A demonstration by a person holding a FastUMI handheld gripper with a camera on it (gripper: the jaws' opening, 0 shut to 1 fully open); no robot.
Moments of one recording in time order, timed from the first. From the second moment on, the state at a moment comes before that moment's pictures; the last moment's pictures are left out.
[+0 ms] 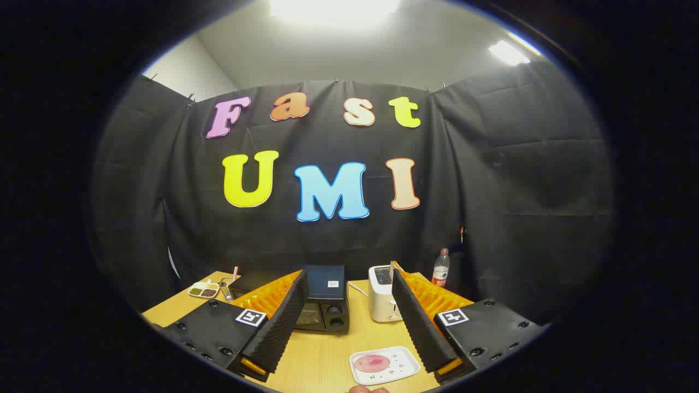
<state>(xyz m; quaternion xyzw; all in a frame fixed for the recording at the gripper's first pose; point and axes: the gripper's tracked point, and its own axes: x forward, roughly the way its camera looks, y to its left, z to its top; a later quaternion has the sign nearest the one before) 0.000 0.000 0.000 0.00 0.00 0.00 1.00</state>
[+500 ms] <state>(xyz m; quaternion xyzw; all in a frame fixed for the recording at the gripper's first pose) 0.015 0.031 -0.005 -0.01 0.02 0.03 1.00</state>
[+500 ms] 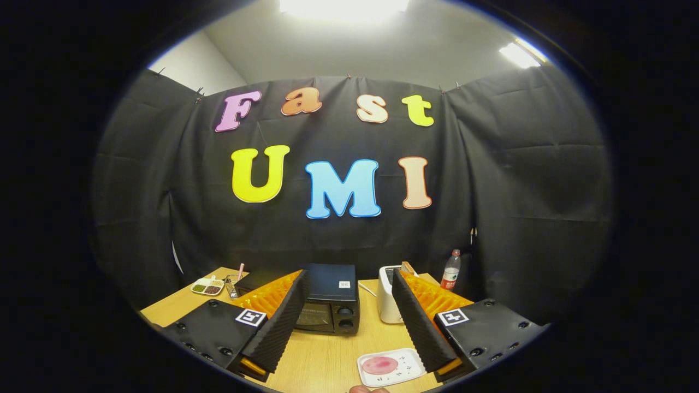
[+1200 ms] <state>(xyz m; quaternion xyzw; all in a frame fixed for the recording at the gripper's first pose) 0.036 0.081 -0.023 -0.02 0.05 0.05 1.00</state>
